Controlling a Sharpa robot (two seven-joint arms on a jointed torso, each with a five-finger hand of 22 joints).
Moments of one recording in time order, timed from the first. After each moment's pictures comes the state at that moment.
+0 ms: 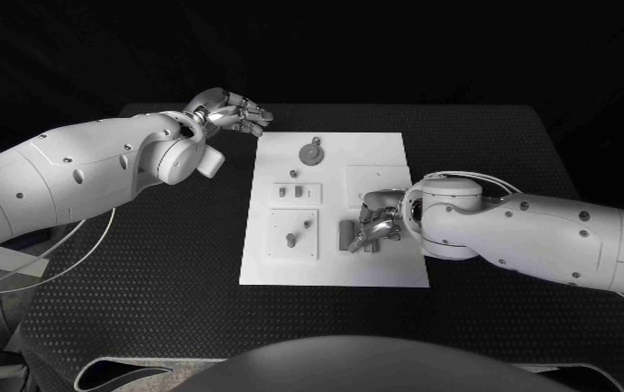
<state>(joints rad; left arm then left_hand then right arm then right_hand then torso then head) 1.29 -0.78 -0.14 1.23 -0.39 -0.21 0.16 1.05 -0.15 0.49 -0.19 0.09 0.85 0.18 0.30 0.47 1.08 0.16 0.07 0.21 0.85 0.14 0.52 0.50 0.04 0.87 0.04 0.07 0.81 1.20 -0.72 -0.22 1.60 -1.29 0.08 -0.48 0.75 -0.10 0.53 -0.27 0.05 1.15 0.05 0.24 0.72 1.29 -0.06 0.99 1.07 1.29 -0.15 1.42 0.90 0.25 1.17 -0.04 0.80 1.31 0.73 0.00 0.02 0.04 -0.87</state>
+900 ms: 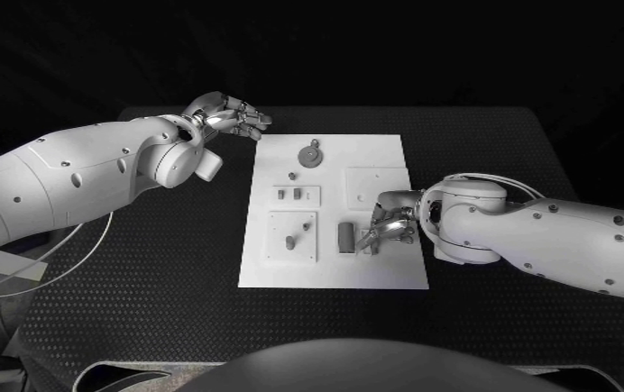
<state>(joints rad) 1.29 -0.79 -0.14 1.23 -0.39 -0.21 0.15 1.05 -0.15 0.49 -0.19 0.09 0.85 0.18 0.30 0.47 1.08 0.16 0.07 0.21 0.85 0.14 0.52 0.50 0.04 0.87 0.04 0.07 0.81 1.20 -0.81 -0.19 1.66 -1.25 0.06 -0.48 0.71 -0.11 0.52 -0.25 0.05 1.15 0.04 0.24 0.72 1.29 -0.06 0.99 1.08 1.29 -0.15 1.43 0.90 0.25 1.17 -0.04 0.80 1.31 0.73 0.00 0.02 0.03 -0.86</state>
